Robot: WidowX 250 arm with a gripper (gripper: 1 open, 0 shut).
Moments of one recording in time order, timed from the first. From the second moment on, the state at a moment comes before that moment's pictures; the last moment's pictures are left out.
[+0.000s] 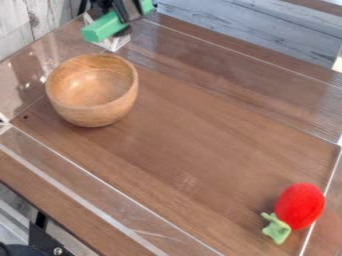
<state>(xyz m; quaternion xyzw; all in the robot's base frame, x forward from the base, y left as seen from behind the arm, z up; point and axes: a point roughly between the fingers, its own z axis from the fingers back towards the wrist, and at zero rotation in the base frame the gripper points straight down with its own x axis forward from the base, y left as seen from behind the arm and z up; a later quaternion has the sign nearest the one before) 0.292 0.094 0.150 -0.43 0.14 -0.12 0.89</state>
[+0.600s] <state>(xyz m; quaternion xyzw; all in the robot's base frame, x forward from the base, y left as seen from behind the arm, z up) 0.299 0.050 0.134 -0.44 0.15 -0.15 0.87</state>
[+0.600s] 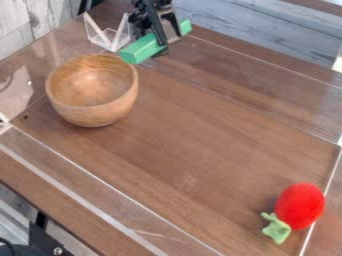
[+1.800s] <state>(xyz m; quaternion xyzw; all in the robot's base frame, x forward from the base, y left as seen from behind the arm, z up) 0.306 0.028 0.103 -0.45 0.15 -0.14 0.87</state>
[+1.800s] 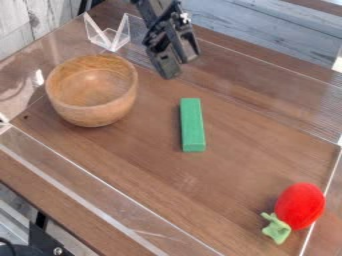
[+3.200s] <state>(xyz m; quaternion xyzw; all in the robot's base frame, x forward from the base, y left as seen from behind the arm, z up) 0.229 0.011 0.097 -0.49 0.16 -0.10 0.85</state>
